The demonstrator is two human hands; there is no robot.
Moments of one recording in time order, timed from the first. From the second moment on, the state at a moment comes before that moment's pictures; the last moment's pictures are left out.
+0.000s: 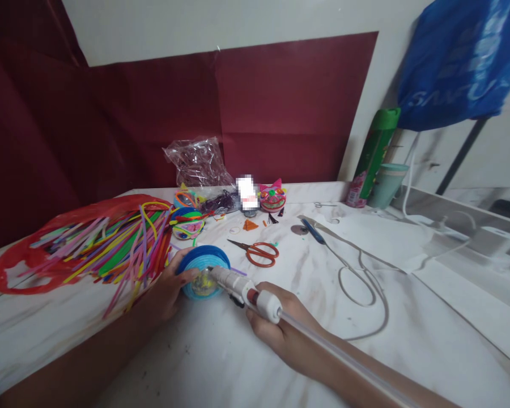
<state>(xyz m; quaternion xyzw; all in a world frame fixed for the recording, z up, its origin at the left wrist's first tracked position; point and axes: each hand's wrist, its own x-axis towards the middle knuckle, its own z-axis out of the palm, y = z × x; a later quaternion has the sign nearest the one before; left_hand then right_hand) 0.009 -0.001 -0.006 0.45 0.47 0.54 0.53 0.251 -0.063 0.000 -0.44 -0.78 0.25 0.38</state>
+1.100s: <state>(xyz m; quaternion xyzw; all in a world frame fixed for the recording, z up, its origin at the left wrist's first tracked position) 0.009 -0.003 -0.003 0.45 0.46 0.53 0.56 0.254 -0.060 0.000 -0.43 -0.78 0.30 0.35</state>
